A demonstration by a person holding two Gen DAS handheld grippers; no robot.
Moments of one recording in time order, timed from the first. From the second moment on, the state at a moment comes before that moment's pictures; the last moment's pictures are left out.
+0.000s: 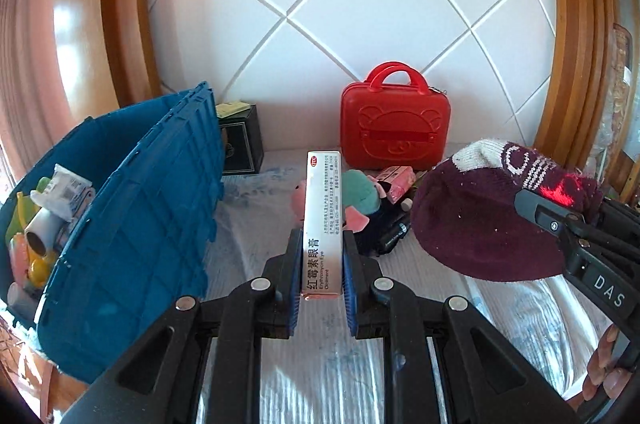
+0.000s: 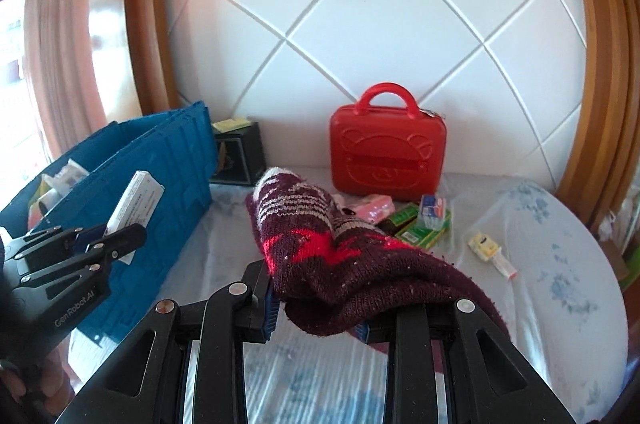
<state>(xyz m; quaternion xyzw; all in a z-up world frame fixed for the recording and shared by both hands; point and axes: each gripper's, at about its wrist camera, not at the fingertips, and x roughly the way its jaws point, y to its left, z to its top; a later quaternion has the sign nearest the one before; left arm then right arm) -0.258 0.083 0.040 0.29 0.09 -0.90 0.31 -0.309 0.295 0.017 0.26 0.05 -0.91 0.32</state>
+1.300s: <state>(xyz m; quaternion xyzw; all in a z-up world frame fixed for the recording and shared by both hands) -0.018 -0.308 0.035 0.44 0.18 -0.78 0.40 -0.174 -0.192 0.077 0.33 0.11 -0.80 0.49</state>
